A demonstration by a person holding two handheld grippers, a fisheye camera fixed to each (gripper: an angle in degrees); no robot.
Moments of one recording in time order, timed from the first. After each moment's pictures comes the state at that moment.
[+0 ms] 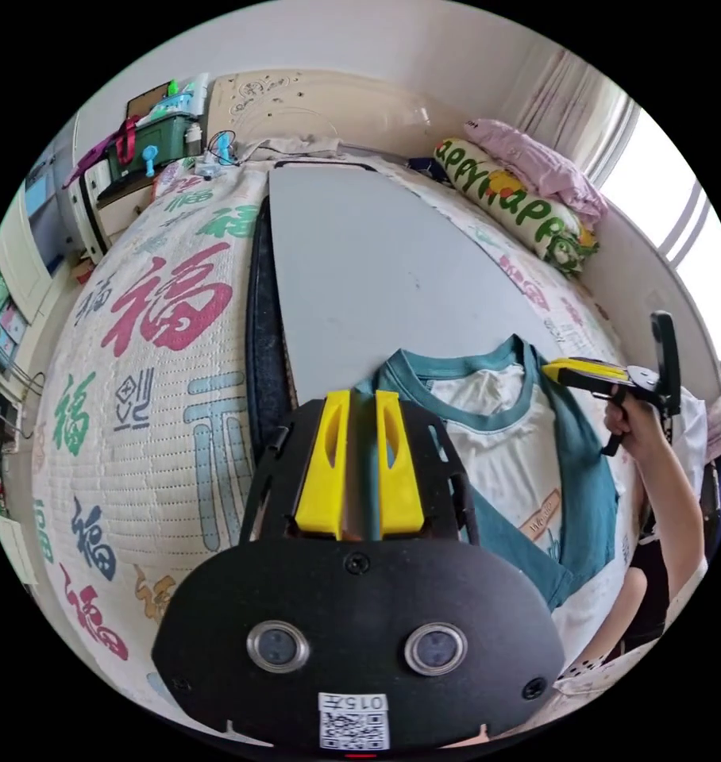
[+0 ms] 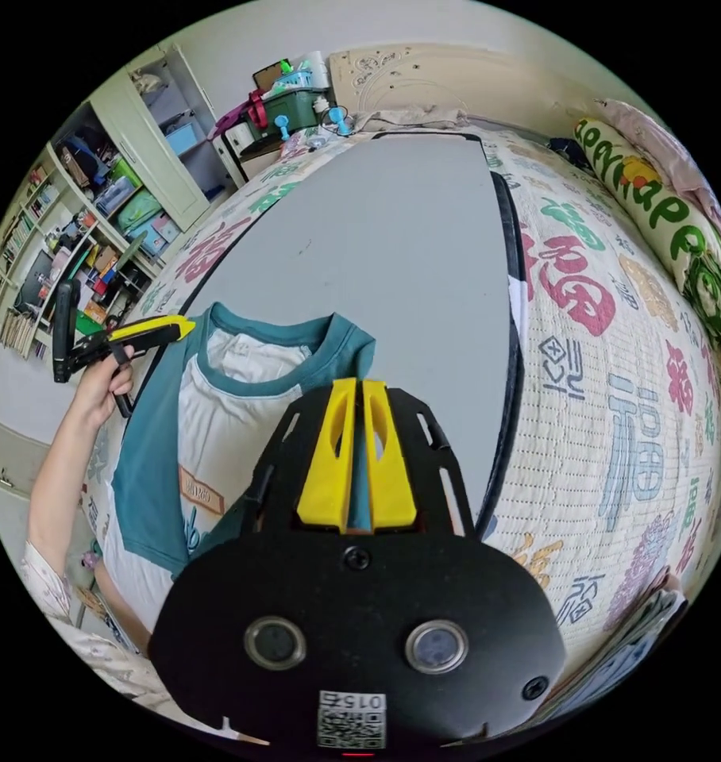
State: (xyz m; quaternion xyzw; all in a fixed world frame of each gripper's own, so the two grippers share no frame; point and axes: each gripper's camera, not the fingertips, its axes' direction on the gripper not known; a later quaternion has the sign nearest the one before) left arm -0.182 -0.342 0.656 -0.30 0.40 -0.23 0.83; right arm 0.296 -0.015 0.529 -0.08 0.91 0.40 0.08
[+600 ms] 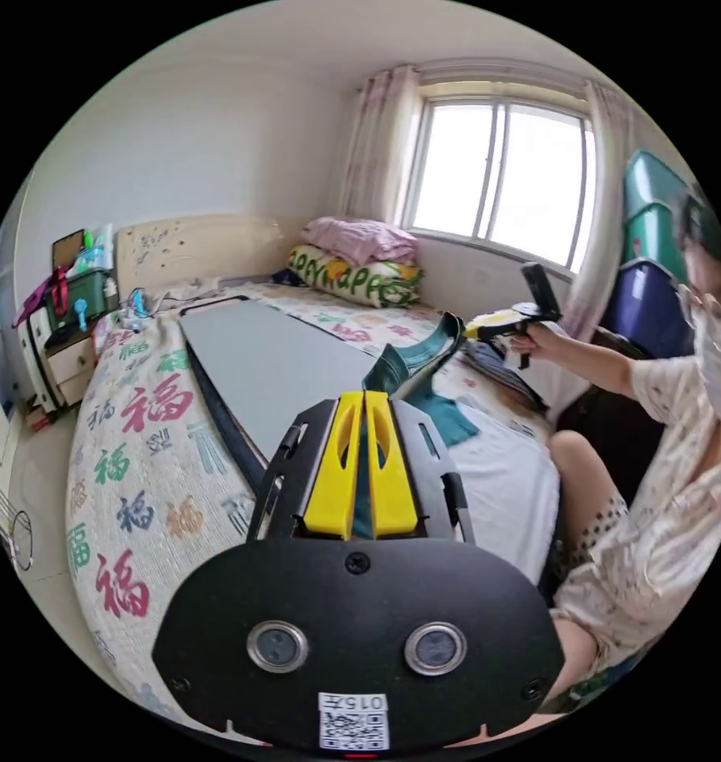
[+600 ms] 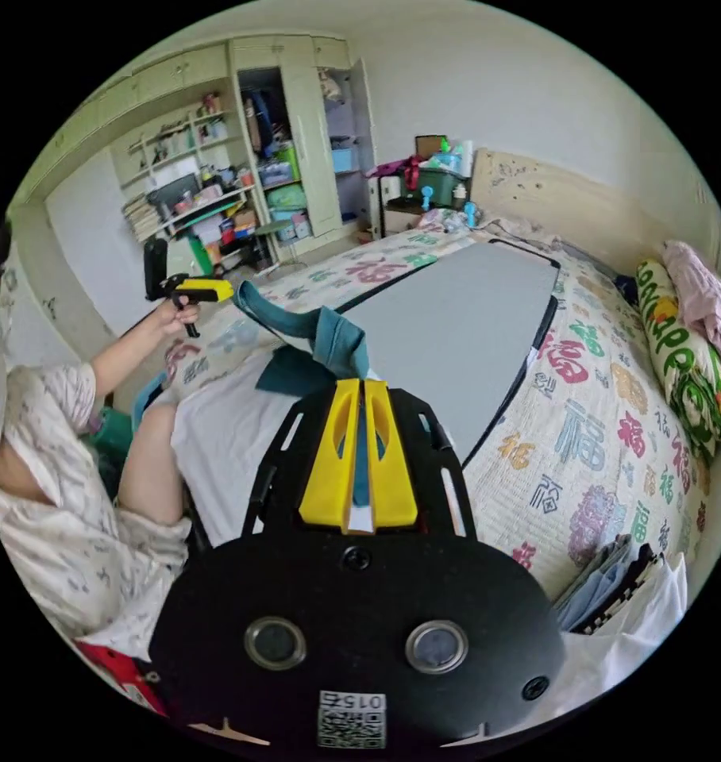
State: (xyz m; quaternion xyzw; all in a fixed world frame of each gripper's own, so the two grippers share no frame) left arm -0.327 -0.393 0.231 0.00 0.52 -0.16 0.84; right arm 0.462 -0.042 1.127 -0.24 0.90 0.28 0.24
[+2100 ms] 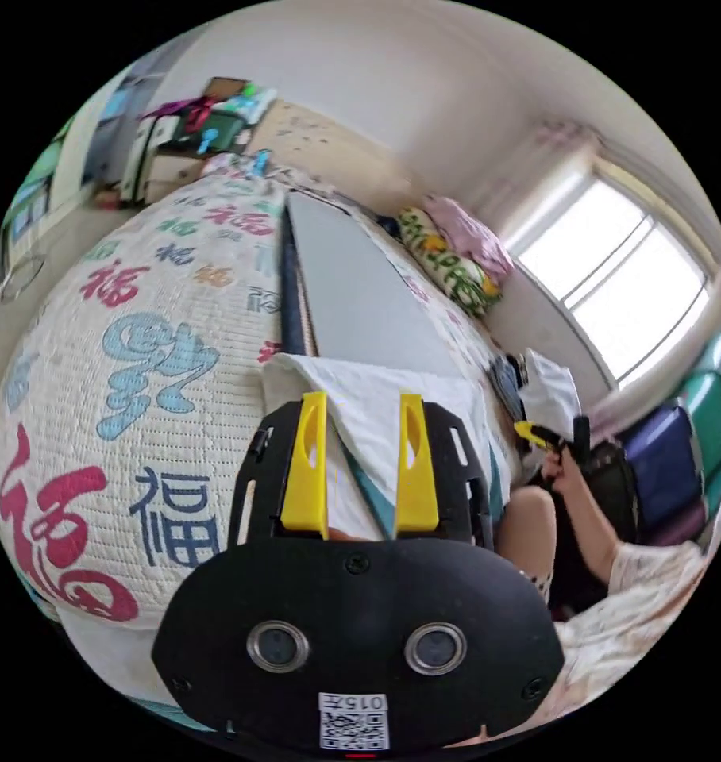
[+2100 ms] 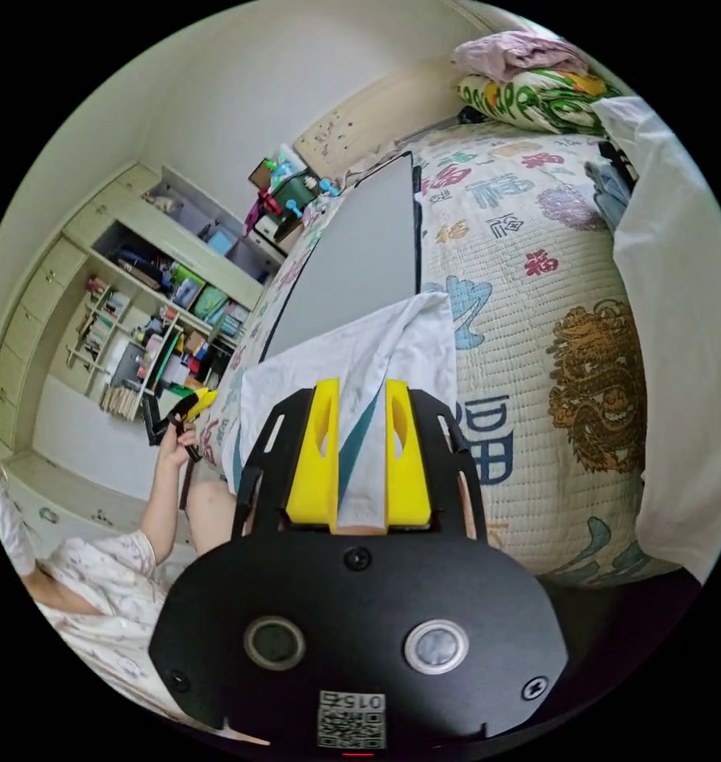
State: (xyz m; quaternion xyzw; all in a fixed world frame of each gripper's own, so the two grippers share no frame) left arm -0.117 -0.207 0.085 -0.20 0.47 -0.40 0.76; right arm 0.388 -0.355 1.351 0.15 0.92 0.31 0.20
